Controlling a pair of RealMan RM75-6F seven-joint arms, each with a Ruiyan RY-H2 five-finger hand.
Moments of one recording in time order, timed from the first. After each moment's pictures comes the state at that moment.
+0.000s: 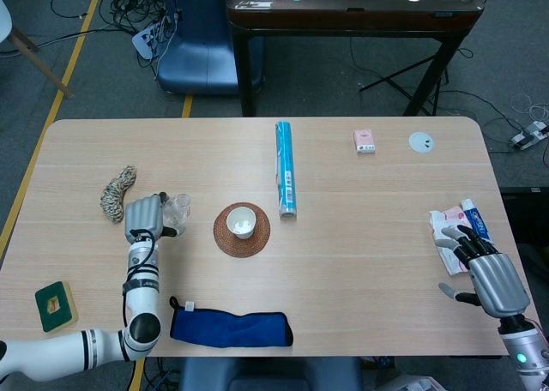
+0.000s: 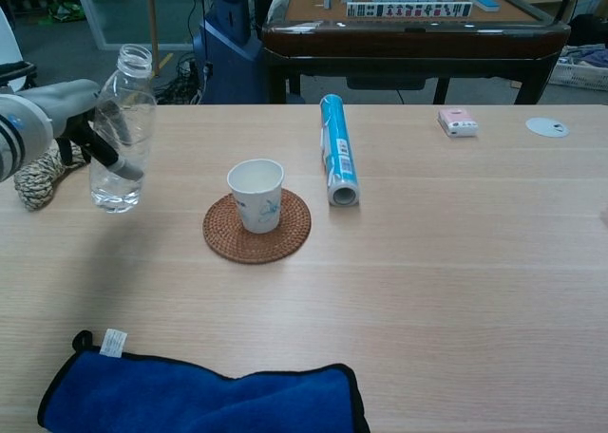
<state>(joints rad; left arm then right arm) -0.73 -1.65 -0.49 -1.63 0.46 1.35 0.90 0.14 -1.12 0.00 -1.52 -1.65 1.47 0.14</state>
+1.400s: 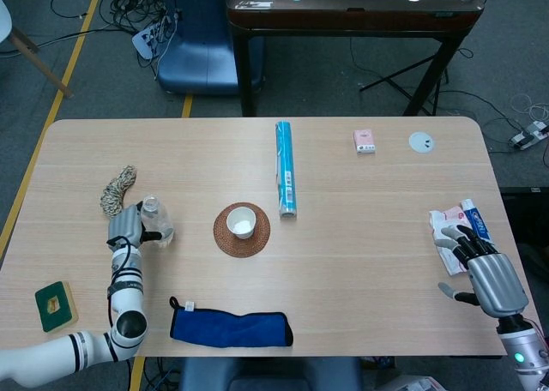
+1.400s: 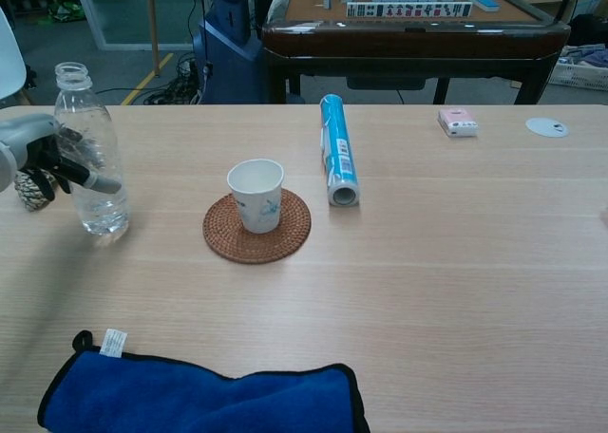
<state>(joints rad) -0.66 -1.64 -0.46 -1.53 0.41 1.26 0.55 0.14 -1.13 0.00 -1.52 -1.64 1.47 0.12</state>
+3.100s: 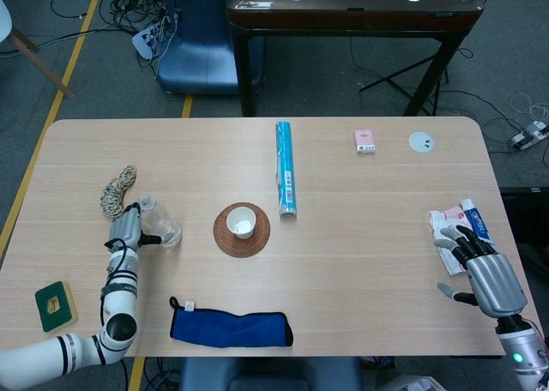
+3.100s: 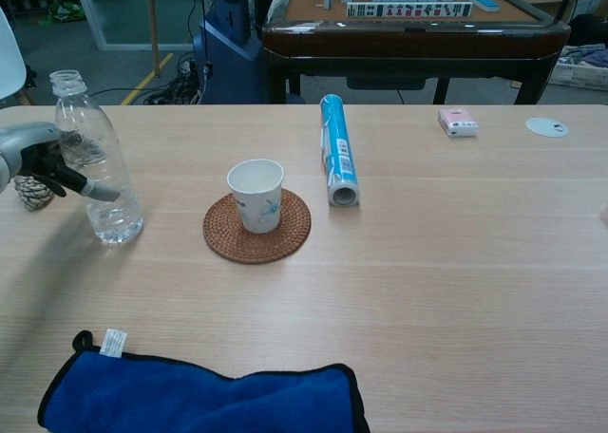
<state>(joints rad) -0.65 -1.57 -0.41 -1.56 0.41 1.17 0.44 0.14 -1.13 0.00 -1.52 -1.64 1.47 0.11</state>
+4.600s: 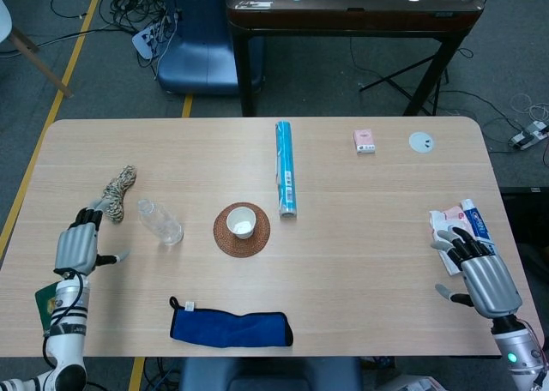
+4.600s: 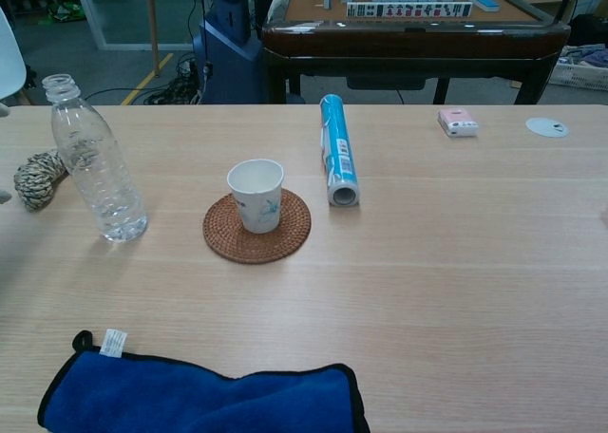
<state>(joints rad) -0.44 -1.36 -0.15 -1.68 0.90 1.38 0.34 0.14 -1.15 0.00 -1.52 -1.63 1.45 0.05</state>
